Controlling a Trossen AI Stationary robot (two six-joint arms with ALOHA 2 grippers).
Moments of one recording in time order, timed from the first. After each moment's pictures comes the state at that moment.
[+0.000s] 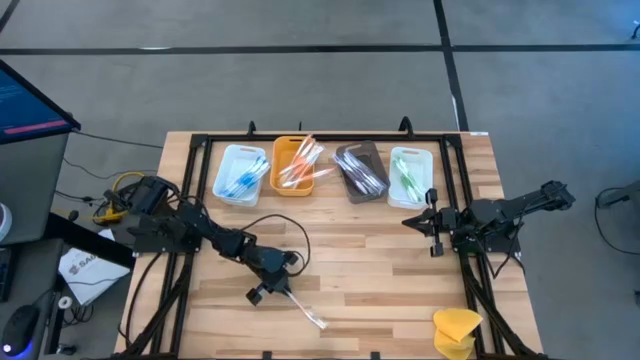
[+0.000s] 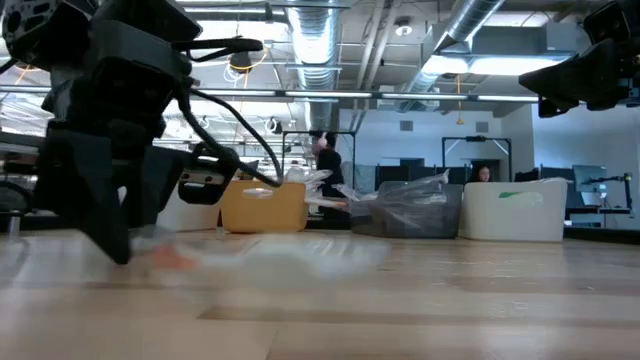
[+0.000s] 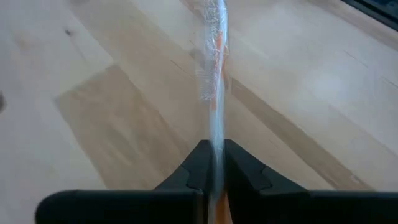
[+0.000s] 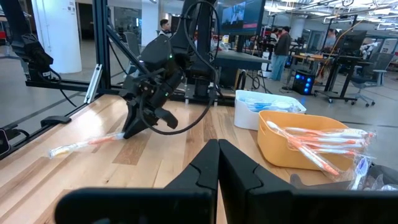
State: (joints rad) left arm -0.36 1.75 0.58 0.40 0.24 0.26; right arm 0.34 0.06 0.02 0.04 0.34 -0.10
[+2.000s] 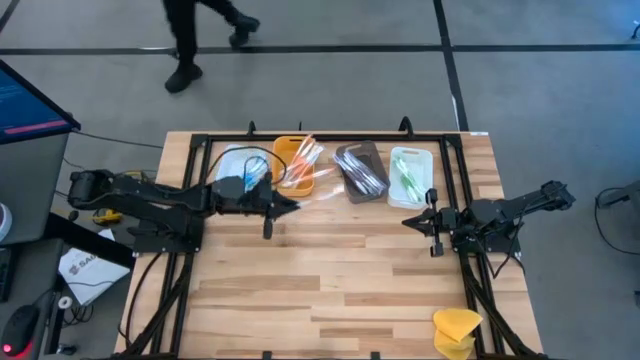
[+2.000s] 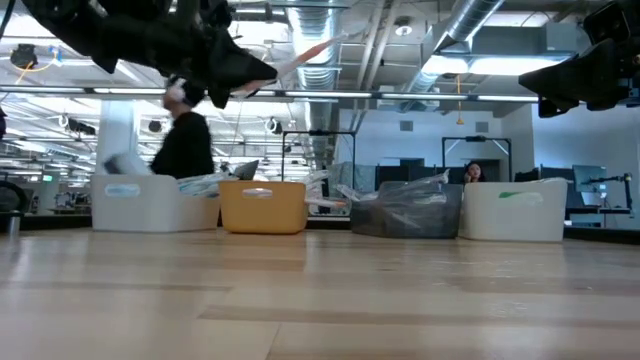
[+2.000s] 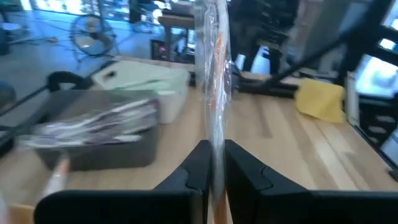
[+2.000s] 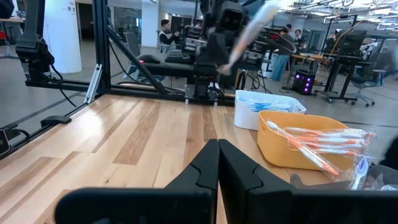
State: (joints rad) left arm 0.07 1.14 0.47 0.49 -0.02 -0.08; right arm 0.34 0.06 0.02 0.04 0.34 -0.10
